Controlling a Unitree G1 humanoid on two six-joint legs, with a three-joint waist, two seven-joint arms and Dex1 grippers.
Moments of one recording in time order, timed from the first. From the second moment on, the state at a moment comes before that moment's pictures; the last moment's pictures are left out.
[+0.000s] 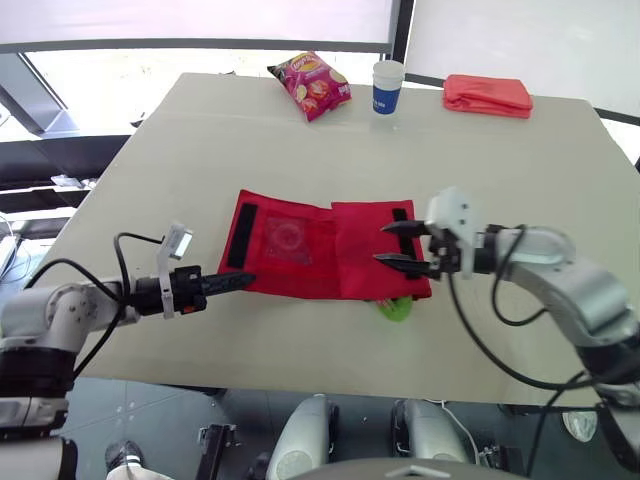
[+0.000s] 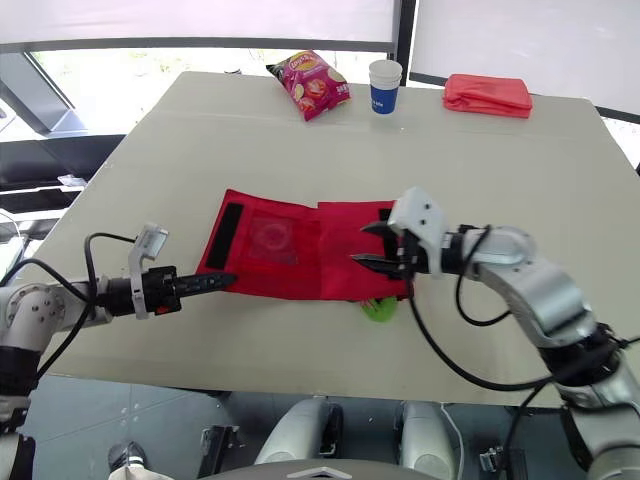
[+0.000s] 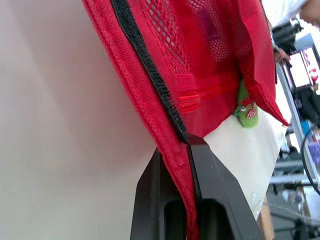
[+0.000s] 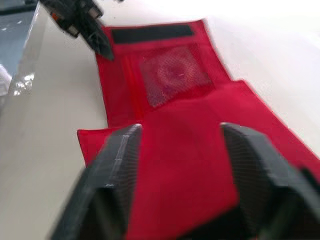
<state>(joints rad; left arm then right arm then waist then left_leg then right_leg) -0.33 1.00 0.10 0.20 -0.96 1.05 -1.03 -0.56 -0.63 0.34 -0.29 0.39 0.55 0.80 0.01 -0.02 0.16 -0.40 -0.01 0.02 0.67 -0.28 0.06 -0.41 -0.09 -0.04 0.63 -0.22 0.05</state>
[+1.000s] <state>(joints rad) -0.70 0.51 -0.05 -0.07 -1.01 1.39 -0.66 -0.53 -0.45 0.49 -0.22 -0.07 0.63 0.71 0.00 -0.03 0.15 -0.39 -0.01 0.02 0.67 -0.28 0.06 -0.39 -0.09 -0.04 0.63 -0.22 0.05</state>
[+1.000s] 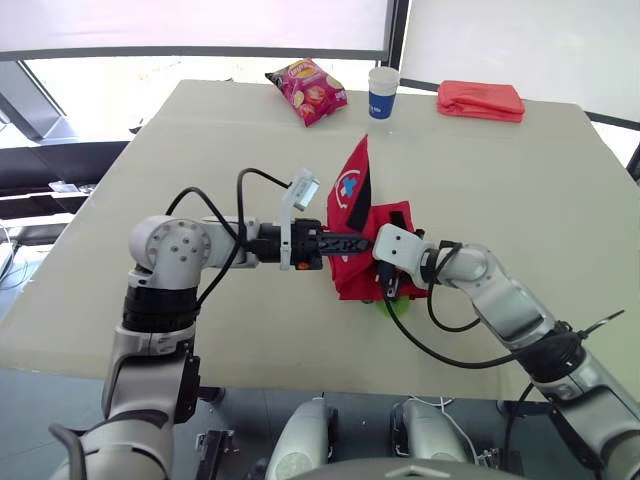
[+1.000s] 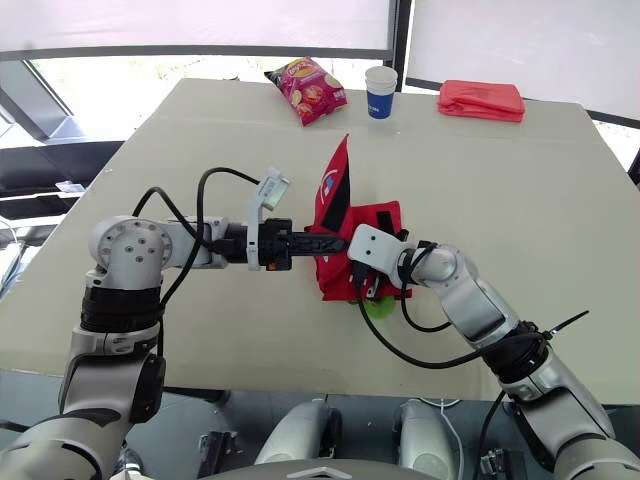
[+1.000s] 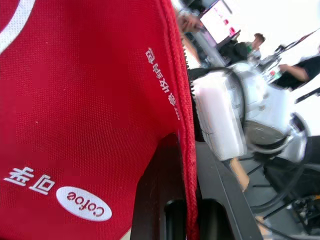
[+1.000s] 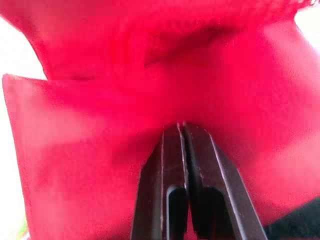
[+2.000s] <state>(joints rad) -0.78 0.27 -0.08 0.10 -0.86 1.41 -0.65 -0.25 -0.47 0.38 -0.47 0.00 0.68 0.62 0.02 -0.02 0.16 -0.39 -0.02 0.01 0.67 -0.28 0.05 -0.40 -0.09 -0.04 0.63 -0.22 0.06</state>
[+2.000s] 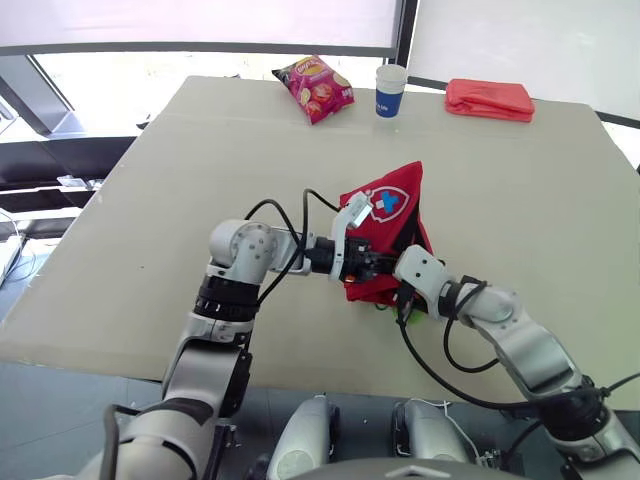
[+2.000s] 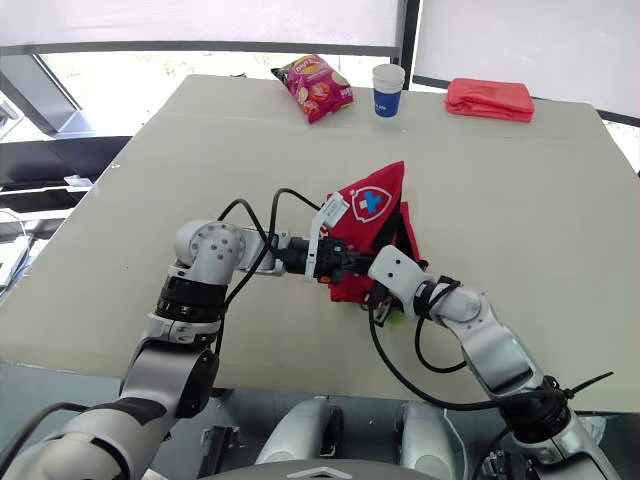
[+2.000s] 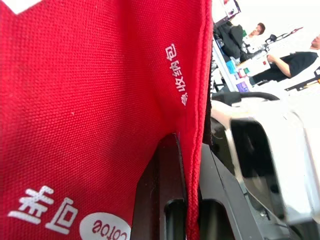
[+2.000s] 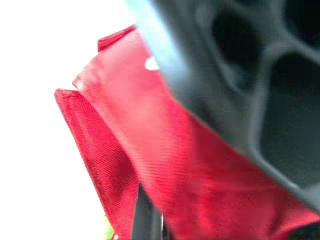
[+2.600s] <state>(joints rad) -0.78 0.30 -0.26 0.12 -0.69 1.23 -0.82 -0.10 -0.44 -0.35 -1.01 0.63 1.13 0.62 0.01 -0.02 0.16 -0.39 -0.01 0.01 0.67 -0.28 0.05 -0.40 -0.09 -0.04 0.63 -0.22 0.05</state>
